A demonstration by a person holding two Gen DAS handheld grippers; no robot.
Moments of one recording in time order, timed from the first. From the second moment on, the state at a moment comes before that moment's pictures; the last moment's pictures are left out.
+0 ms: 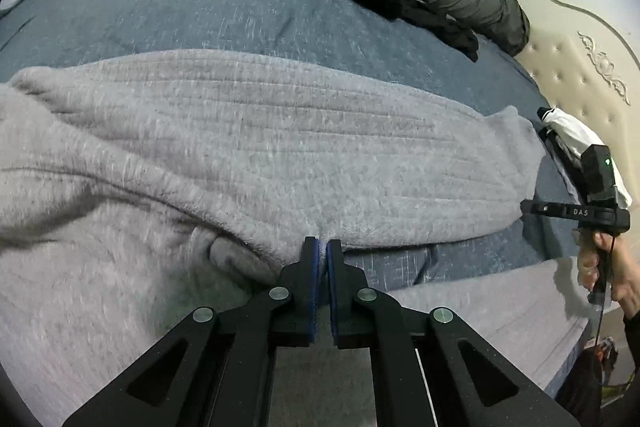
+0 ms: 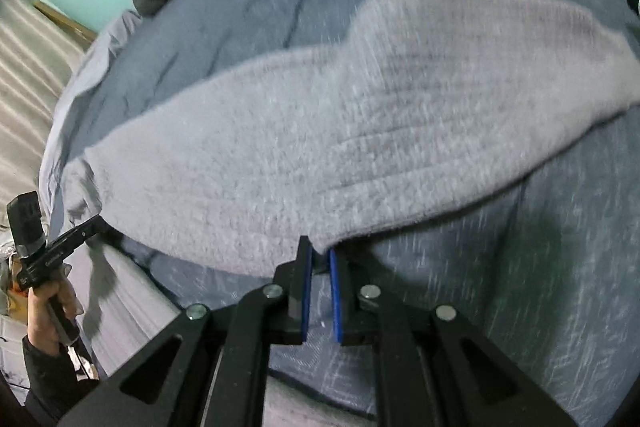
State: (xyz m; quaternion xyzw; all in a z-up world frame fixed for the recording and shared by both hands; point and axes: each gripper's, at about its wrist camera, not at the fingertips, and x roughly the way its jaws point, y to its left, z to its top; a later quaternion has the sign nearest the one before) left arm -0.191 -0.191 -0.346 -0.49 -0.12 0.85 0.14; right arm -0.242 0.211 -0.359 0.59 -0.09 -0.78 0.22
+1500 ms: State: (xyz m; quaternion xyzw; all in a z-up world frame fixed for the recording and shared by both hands) left arm -0.336 -0.293 -0.347 -0.52 -0.01 0.85 0.03; right arm -0.344 0.109 -0.358 0.52 0.18 -0.78 0.30
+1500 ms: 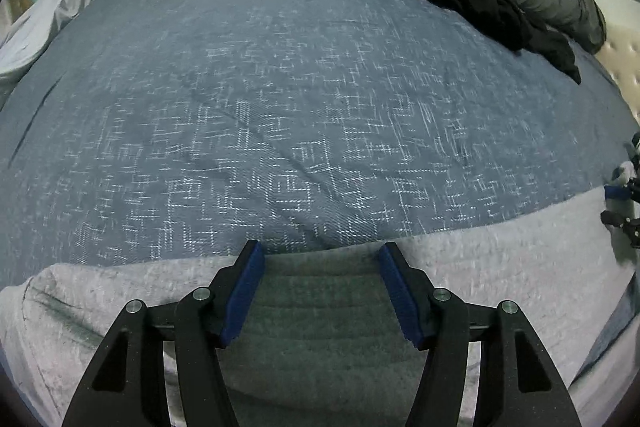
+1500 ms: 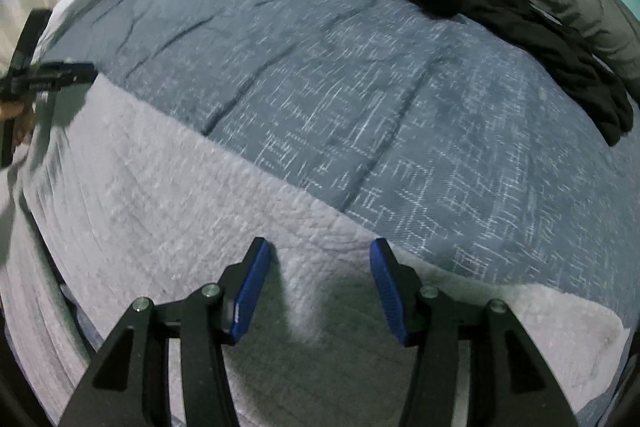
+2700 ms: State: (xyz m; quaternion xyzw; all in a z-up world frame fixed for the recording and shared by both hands) left arm -0.373 -0.297 -0.308 -0.47 0.00 0.88 -0.02; right arm -0.403 0.099 -0.300 0.41 0.17 -0.87 0.23
